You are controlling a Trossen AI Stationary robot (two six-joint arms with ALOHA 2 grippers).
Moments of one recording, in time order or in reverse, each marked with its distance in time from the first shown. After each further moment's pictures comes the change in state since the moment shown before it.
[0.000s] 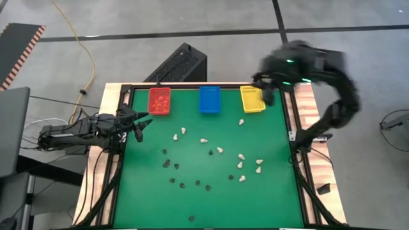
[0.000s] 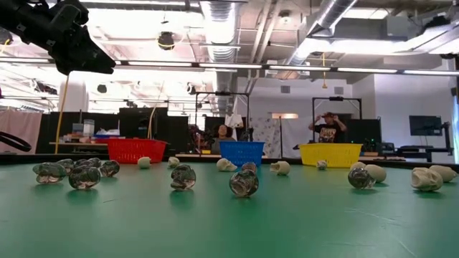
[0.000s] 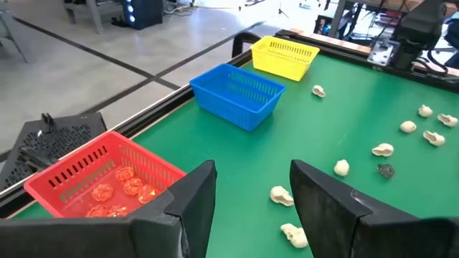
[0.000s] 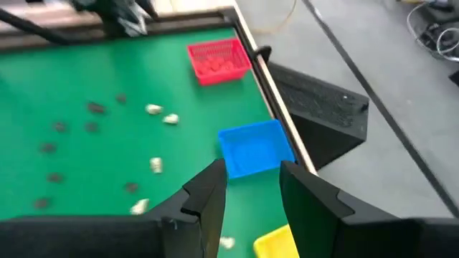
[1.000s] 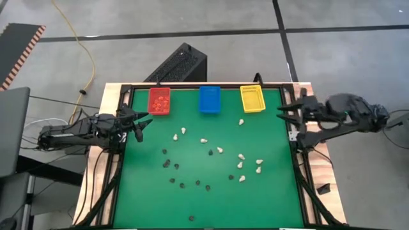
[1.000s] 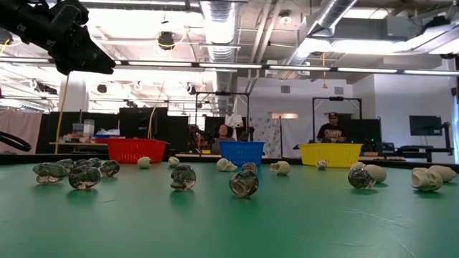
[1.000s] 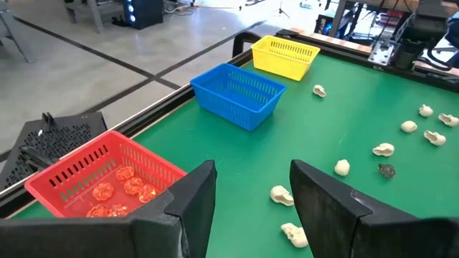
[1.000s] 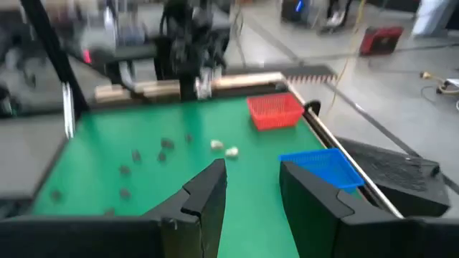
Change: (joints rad) left arm 0.000 0.000 0.000 -0.001 -0.002 -0.001; right arm 0.442 -0.955 -1.294 0.718 0.250 0.189
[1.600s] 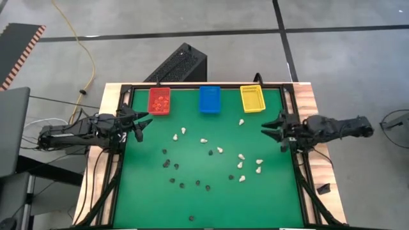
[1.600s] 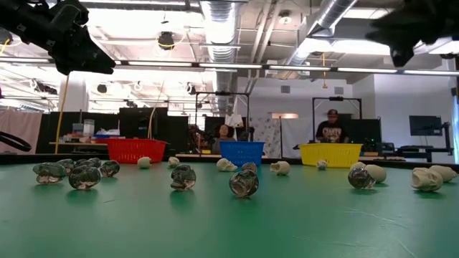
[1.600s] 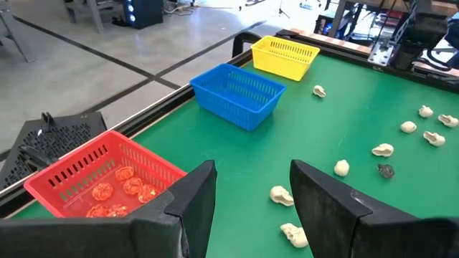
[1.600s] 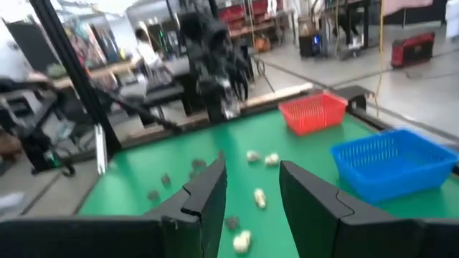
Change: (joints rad) left arm 0.000 0.000 0.000 0.000 0.000 -0.003; right arm 0.007 -0.325 -0.700 0.577 -0.053 0.123
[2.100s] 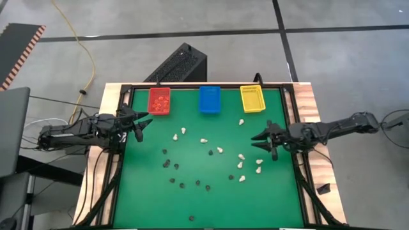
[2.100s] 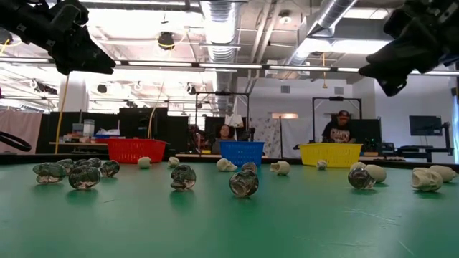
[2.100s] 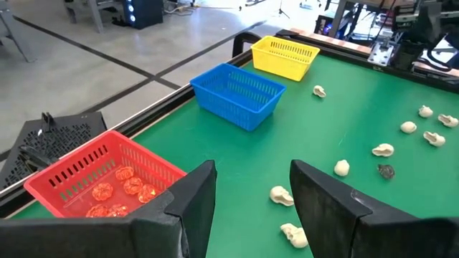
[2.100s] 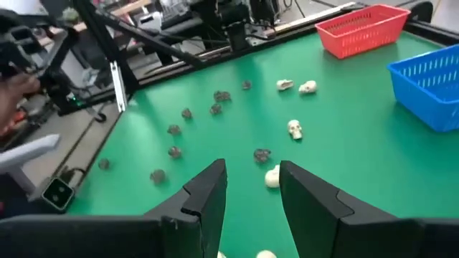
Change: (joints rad) left arm 0.000 0.000 0.000 0.000 0.000 0.000; right arm 0.000 0.232 -0.105 0.154 -0.159 0.108
